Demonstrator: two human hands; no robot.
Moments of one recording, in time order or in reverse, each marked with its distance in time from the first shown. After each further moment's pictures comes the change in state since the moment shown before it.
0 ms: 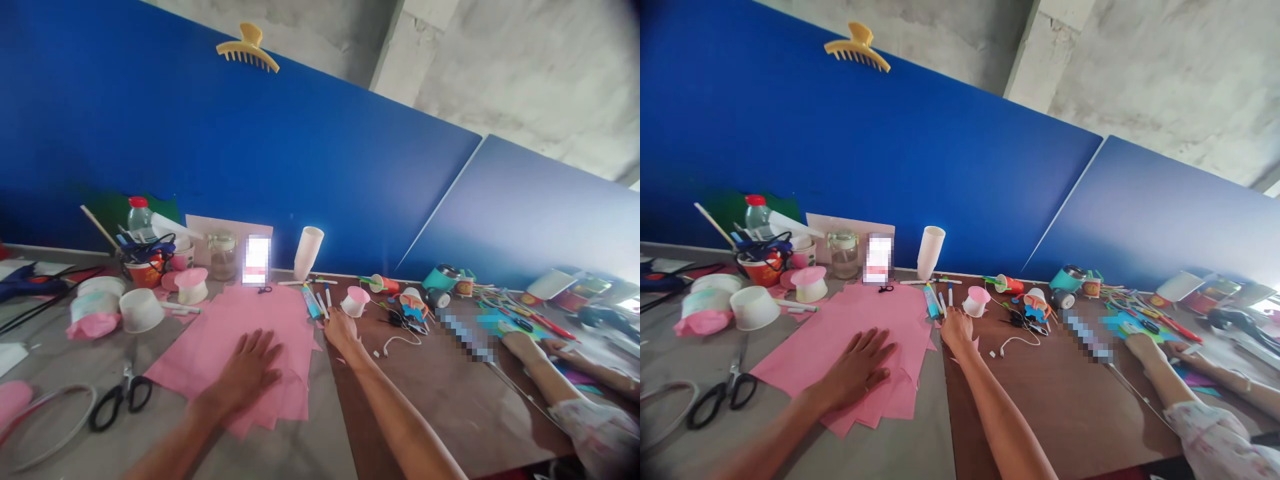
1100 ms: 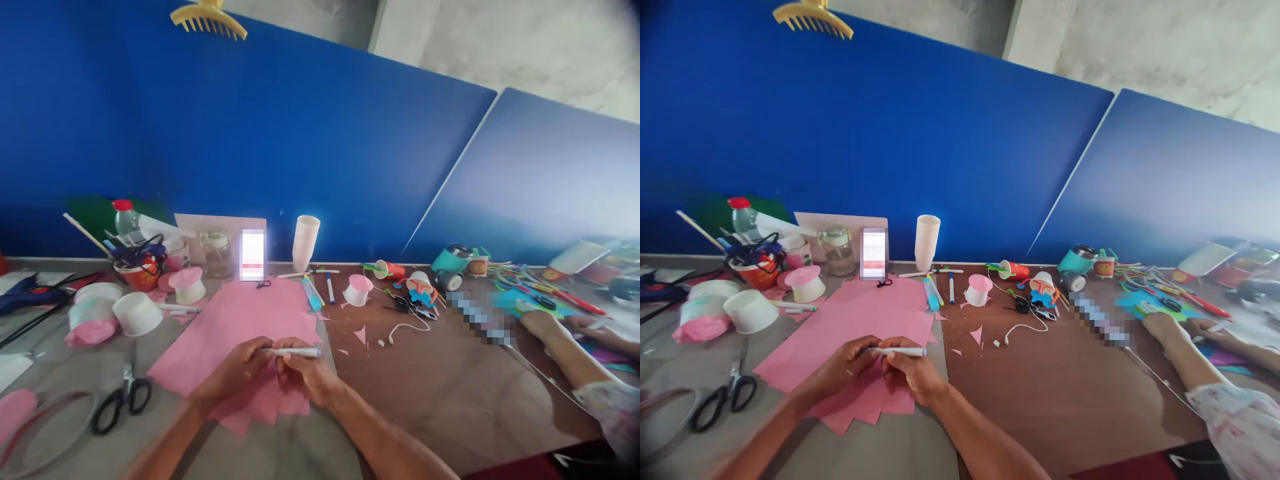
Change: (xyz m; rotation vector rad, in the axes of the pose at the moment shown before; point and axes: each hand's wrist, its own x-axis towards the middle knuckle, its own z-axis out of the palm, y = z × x) left_hand 0.003 0.013 -0.047 -0.927 -0.020 -0.129; right_hand -0.095 -0.063 0.016 1.847 -0.682 0.009
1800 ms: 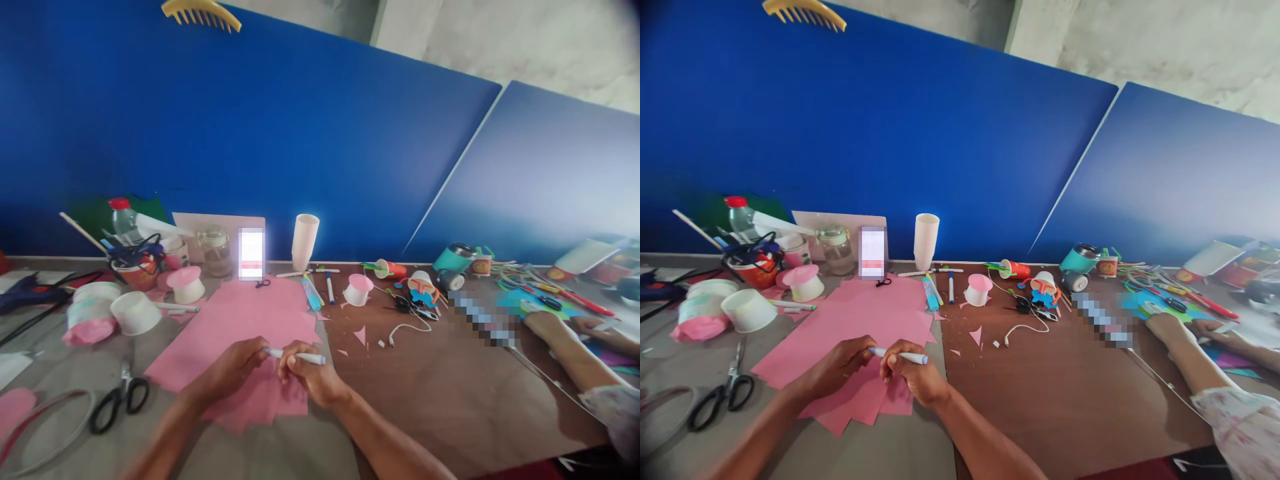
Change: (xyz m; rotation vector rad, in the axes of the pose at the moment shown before) left_hand -0.001 -0.009 -0.008 0.250 -0.012 0.122; right_hand -0.010 -0.008 -0.002 -0.155 -0.122 -0.137
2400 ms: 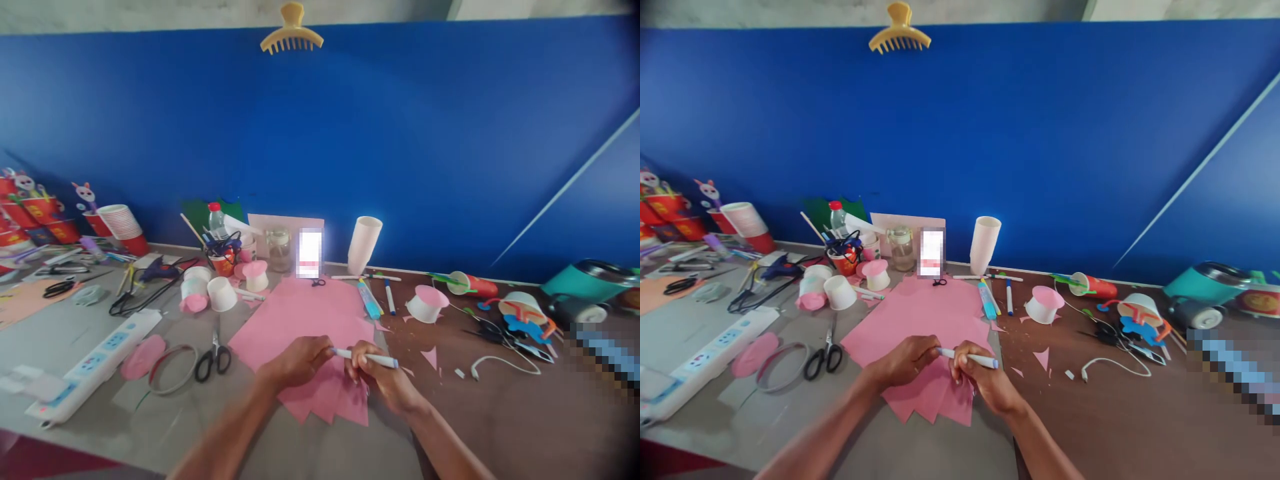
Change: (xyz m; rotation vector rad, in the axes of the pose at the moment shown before) left_hand -0.001 -0.001 0.009 0.250 -0.034 0.113; right_hand -0.002 -0.013 -0.014 -0.079 -0.082 0.054
